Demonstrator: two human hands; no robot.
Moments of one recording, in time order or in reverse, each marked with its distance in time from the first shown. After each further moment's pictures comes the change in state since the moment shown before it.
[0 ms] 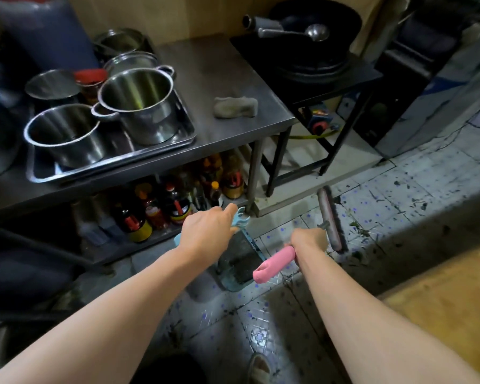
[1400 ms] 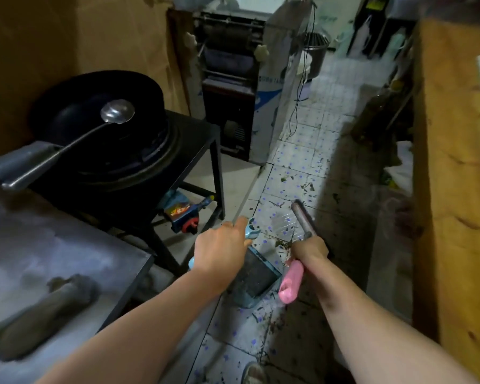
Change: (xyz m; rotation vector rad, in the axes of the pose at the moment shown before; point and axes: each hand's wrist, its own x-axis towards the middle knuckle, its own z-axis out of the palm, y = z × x) left_hand 0.370 0.211 -0.055 0.037 0.016 0.625; right_hand 0.284 -0.139 -0.148 0.150 0.294 0.330
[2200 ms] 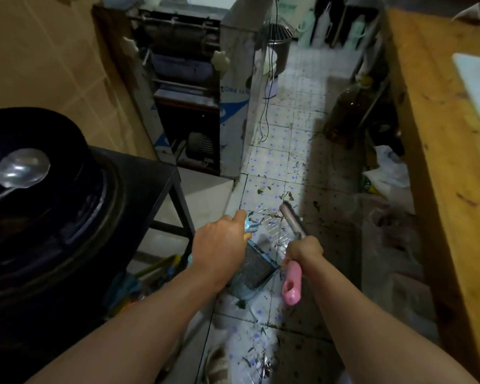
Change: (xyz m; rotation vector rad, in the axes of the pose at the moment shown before) left_hand 0.230 0.009 0.000 -0.042 0.032 0.181; right_hand 0.154 -0.124 -0.019 0.081 0.002 0.099
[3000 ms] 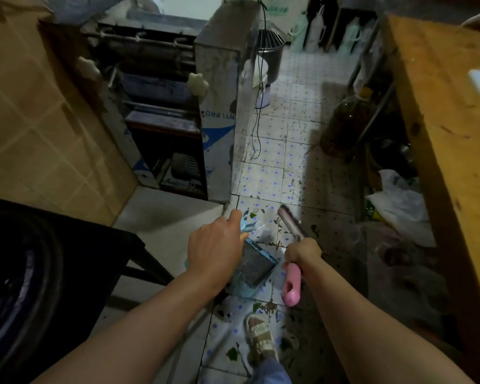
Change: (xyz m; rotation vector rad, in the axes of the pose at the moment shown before) left_hand 0.198 -0.003 0.018 -0.022 0.002 -0.014; right_hand 0.160 -0.118 -0.020 0.044 -0.026 -0.007
